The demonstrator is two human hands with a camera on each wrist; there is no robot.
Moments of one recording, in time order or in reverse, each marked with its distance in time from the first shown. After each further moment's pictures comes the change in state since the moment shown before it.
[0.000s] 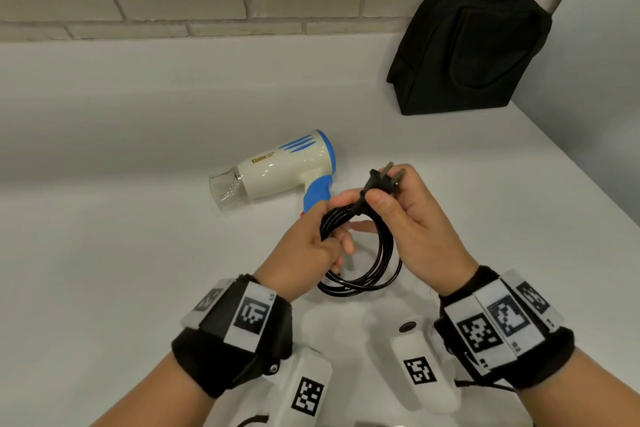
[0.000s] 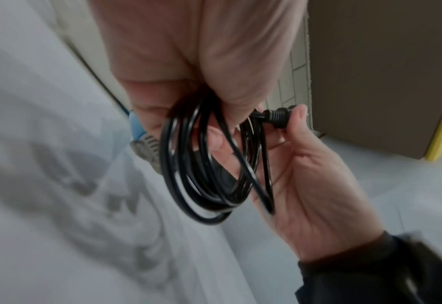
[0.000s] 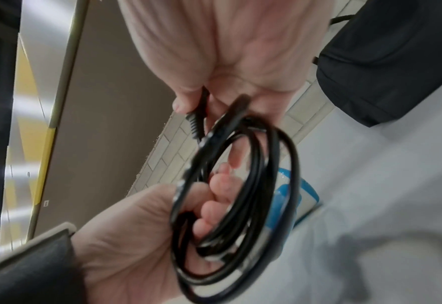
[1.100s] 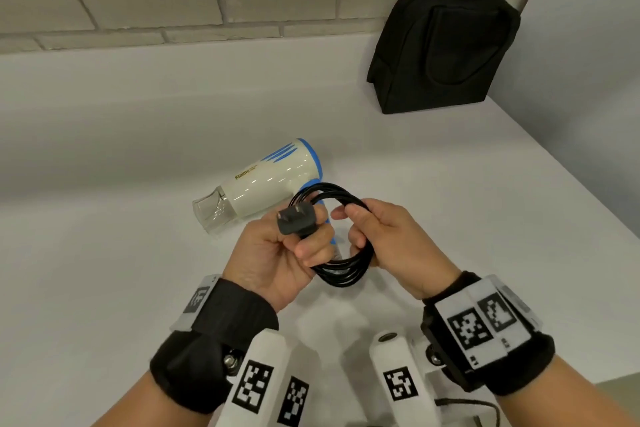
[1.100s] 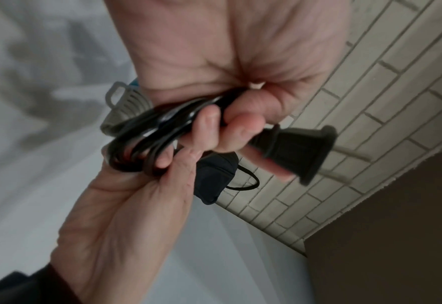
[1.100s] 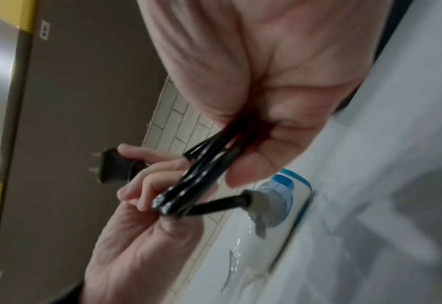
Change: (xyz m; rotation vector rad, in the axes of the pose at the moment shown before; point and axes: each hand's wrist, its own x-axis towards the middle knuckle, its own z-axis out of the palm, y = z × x) left_hand -0.008 0.021 -0.004 -0.928 -0.228 -0.032; right_hand -0.007 0.002 0.003 -0.103 0.101 0.358
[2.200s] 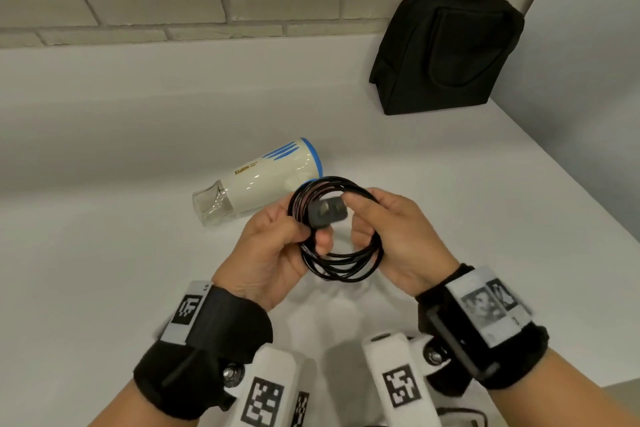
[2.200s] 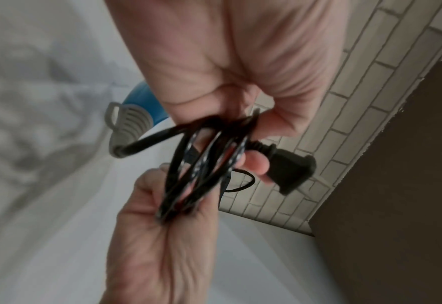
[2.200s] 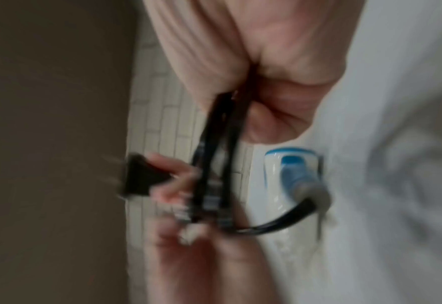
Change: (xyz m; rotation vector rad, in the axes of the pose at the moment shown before) left_hand -0.003 0.000 0.000 0.197 0.136 0.148; right_hand 0.009 -0.004 0.003 0.452 0.074 0.054
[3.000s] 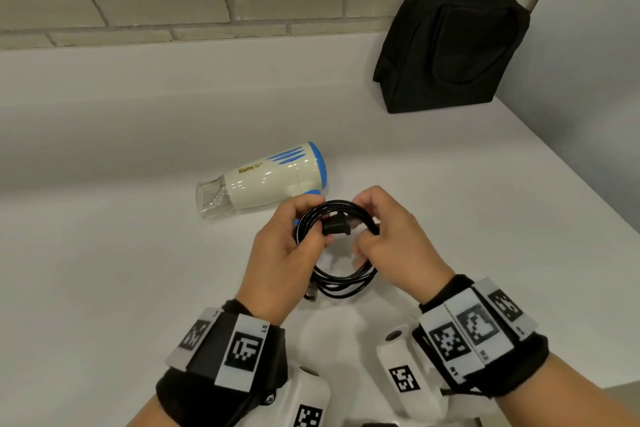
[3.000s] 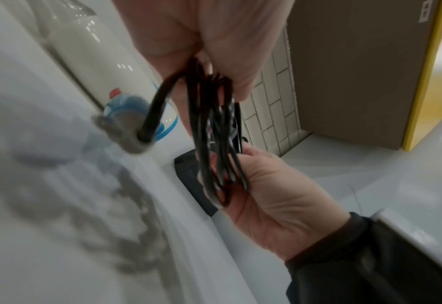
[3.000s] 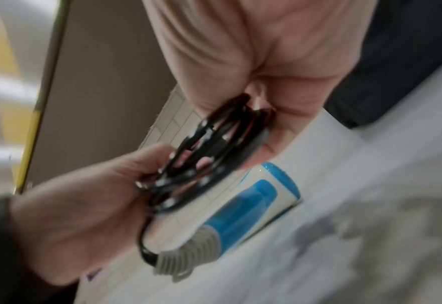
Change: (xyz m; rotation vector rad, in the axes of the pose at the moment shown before) left_hand -0.008 -0.019 0.005 0.781 0.278 0.231; right_hand -0.004 0.009 -0.011 -0.734 -0.054 -0.237
